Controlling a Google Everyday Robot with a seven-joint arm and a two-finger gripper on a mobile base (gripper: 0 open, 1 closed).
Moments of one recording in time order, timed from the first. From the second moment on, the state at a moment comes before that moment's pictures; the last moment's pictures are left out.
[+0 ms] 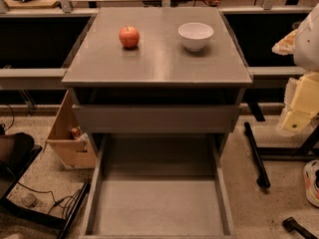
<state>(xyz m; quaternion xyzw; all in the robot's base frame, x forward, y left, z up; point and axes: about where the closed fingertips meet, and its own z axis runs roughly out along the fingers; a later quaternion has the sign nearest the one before) 0.438 -0.217 0.977 -0.60 0.78 -0.03 0.16</state>
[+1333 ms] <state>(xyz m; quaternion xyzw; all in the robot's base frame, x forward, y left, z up) 0.639 -0.150 0.986 -0.54 0.73 0.06 0.41</state>
